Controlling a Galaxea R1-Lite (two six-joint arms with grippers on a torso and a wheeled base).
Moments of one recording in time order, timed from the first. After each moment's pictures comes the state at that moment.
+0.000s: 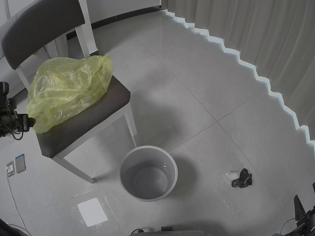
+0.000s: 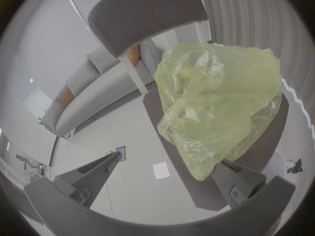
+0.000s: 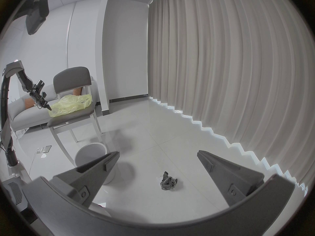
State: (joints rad) left arm 0.29 1.50 -0.94 -0.05 0.16 0.16; right arm 0.00 0.02 -0.02 0.00 -0.01 0.00
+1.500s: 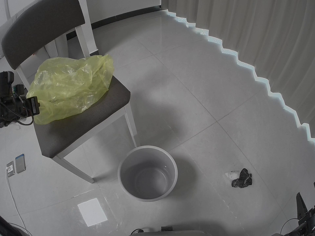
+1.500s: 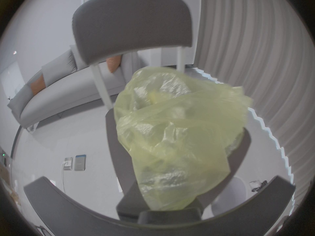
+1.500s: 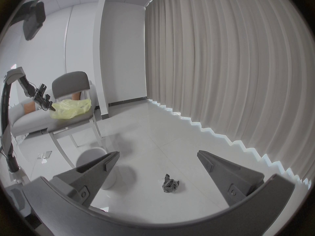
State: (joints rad) left arm 0.24 1.57 -1.04 -0.12 -0.11 -0.03; right arm 0.00 0.02 -0.02 -0.03 -0.02 0.03
